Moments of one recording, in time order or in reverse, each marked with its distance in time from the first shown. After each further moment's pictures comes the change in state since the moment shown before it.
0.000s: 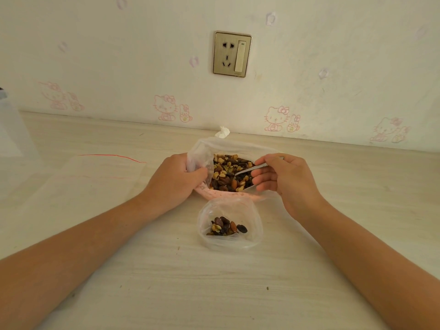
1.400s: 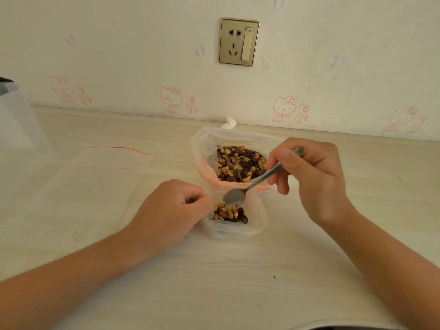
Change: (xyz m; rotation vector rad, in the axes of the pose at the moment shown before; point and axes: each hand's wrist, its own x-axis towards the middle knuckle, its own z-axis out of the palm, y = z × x) left_hand -0.082 0.027 -0.012 -0.064 -0.147 -0.080; right_hand -0.042 -0.013 -0.008 -0.080 -0.331 -0.622
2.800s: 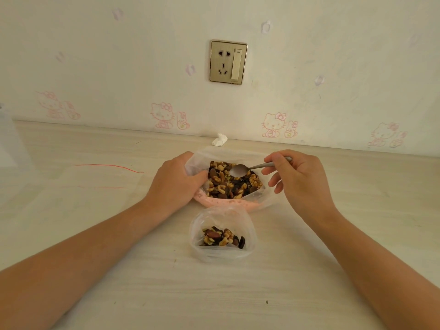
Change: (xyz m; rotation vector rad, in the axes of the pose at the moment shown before) left_hand 0.101 -0.020 0.003 0.095 0.259 0.070; right_hand 0.024 0.029 -0.019 -0.389 0.298 0.316
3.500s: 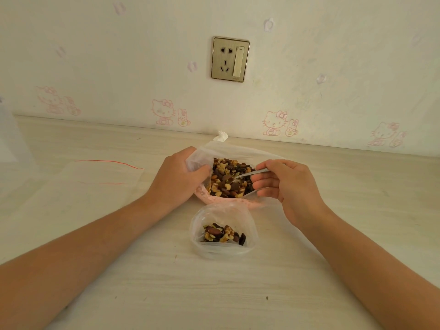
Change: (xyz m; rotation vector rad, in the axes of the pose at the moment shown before) left_hand 0.000 0.000 0.001 -0.133 0.006 0.070; right_hand -0.004 -0.005 0.016 0.446 -0.060 0.415
